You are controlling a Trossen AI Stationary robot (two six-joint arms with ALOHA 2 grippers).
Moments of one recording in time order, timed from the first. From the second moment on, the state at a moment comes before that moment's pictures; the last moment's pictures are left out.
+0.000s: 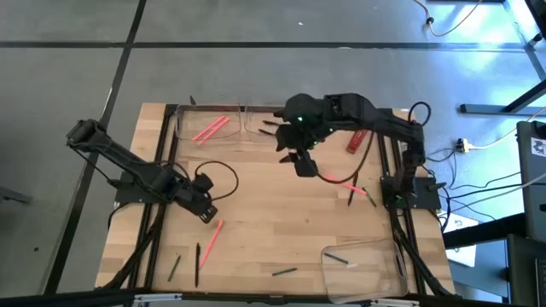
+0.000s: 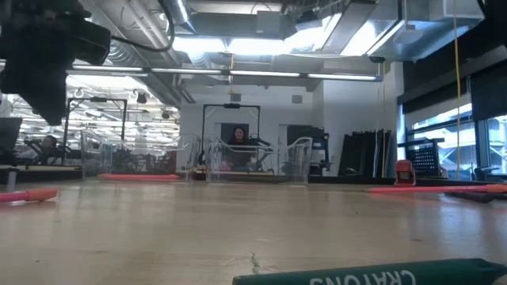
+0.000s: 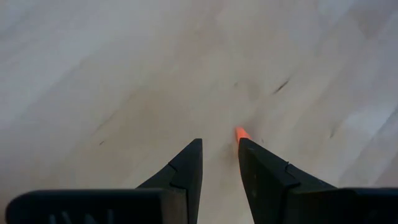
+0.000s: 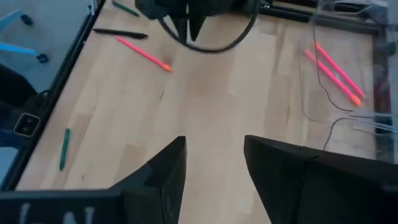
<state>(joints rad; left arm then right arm) -0.47 1.08 0.69 -0.79 -0.21 -1.31 -0.07 1.90 2.32 -1.30 -0.21 -0.24</state>
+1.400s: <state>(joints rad) -0.47 1.60 0.87 -0.68 -0.07 -1.36 0.03 1.85 2.32 -1.31 -0.06 -0.14</state>
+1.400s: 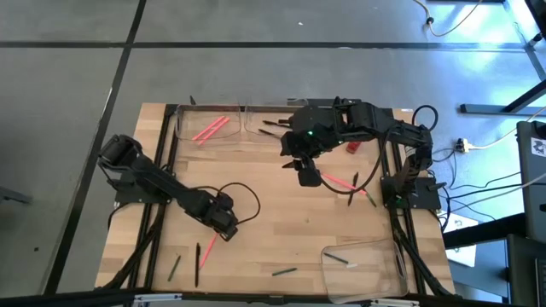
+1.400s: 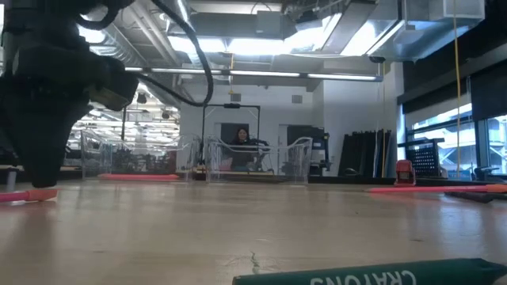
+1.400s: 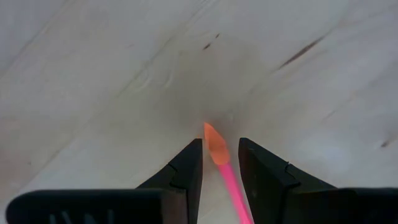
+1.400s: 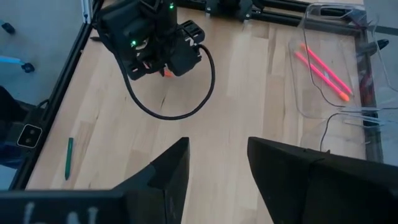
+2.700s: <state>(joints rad) -0.45 1.52 0.86 -0.66 -0.08 -1.38 0.03 1.85 2.32 -1.32 -0.06 -0.14</state>
